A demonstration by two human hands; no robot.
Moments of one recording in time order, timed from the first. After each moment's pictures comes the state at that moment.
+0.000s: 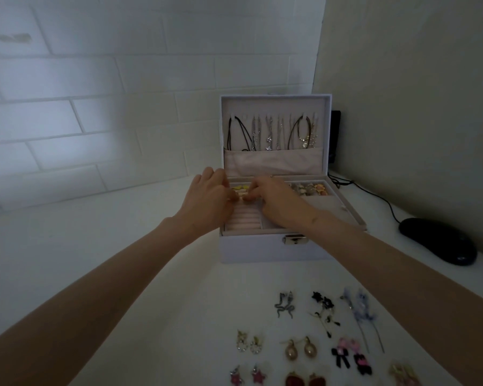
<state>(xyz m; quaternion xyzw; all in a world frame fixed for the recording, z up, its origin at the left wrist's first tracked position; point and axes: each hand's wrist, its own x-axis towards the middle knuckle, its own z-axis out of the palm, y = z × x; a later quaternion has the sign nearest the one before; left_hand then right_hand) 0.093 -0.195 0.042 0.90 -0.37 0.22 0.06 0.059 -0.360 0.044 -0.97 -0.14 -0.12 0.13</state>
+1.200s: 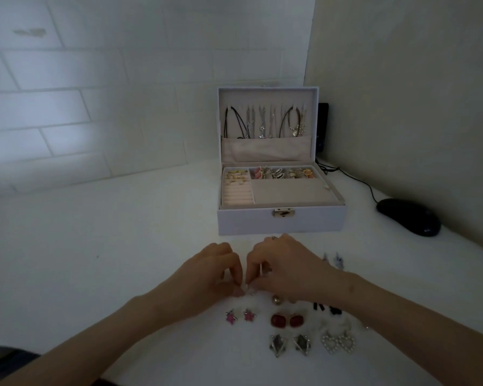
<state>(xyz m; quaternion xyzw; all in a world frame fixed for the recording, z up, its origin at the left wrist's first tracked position) -0.044 -0.148 -0.006 0.86 -0.45 -0.04 0.22 -0.092 -0.330 0.015 -0.96 -0.20 -0.02 0.20</state>
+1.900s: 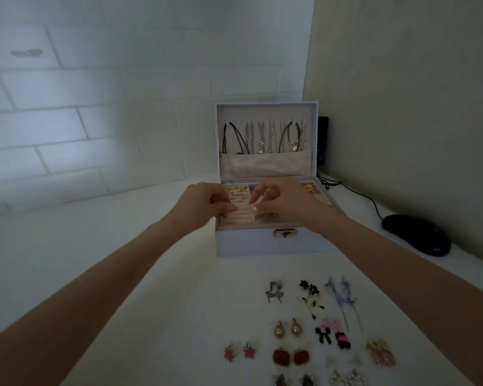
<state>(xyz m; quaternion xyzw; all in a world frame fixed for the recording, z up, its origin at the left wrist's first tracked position) 0.062 -0.185 0.059 0.89 -0.29 0.04 0.36 0.000 -0.366 0.069 -0.87 -0.04 -0.06 0.49</state>
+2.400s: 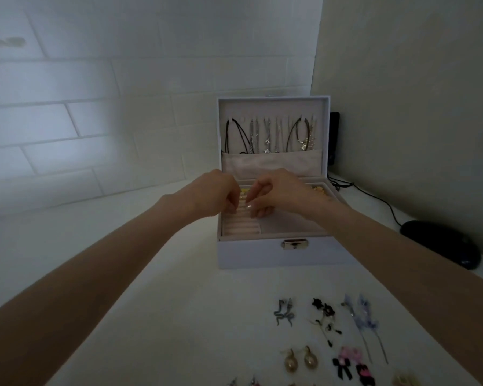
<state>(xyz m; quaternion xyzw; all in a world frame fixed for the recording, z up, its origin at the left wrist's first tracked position) 0.100 -0.210 0.082 0.93 -0.37 0.02 0.07 0.052 -0.368 0.069 -0.88 -0.05 0.00 0.47</state>
